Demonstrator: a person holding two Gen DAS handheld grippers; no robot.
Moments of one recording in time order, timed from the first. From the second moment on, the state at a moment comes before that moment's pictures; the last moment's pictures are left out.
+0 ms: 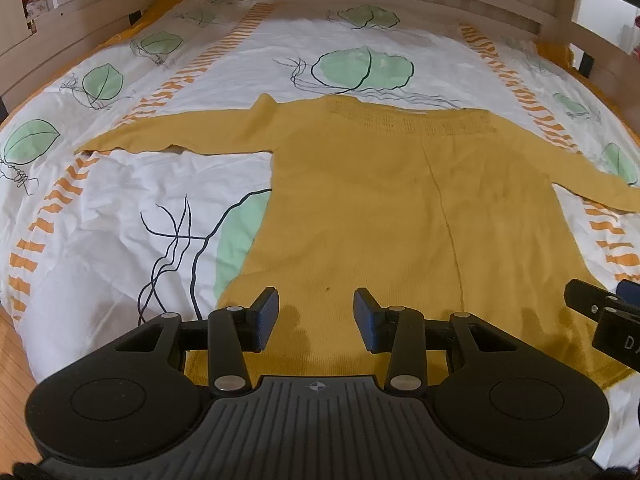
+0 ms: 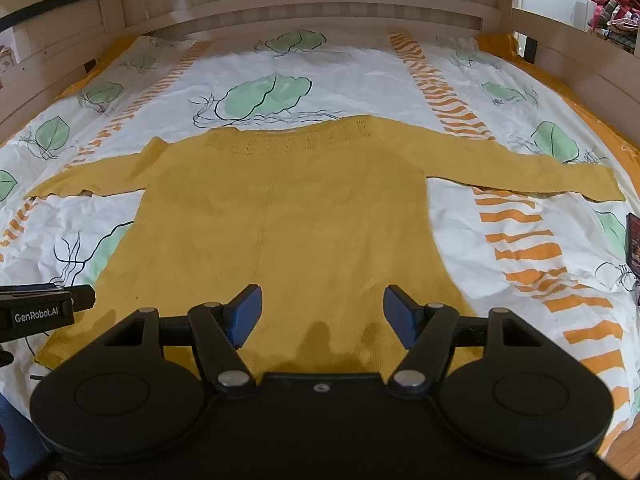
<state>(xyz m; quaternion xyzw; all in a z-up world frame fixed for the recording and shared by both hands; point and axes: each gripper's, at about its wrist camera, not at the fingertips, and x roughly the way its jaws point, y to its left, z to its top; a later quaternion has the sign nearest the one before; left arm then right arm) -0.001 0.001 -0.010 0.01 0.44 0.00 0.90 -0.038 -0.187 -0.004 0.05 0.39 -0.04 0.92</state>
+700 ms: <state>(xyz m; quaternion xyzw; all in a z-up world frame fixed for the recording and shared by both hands) 0.001 0.002 -0.016 0.01 0.45 0.01 0.89 -0.036 -0.190 -0.009 0.06 0.40 -0.04 0.92</state>
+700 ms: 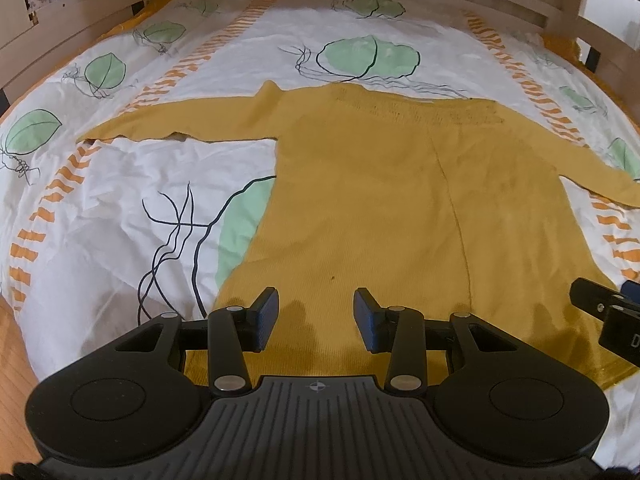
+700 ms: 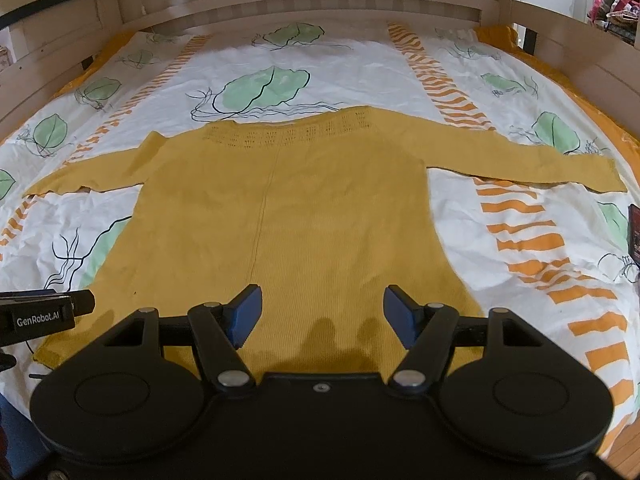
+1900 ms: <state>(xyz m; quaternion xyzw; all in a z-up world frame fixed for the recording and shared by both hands) 0.005 0.005 -0.018 0.00 0.46 0.00 0.89 -0.032 -0.187 -0.015 0.06 0.41 -0.03 0.91</state>
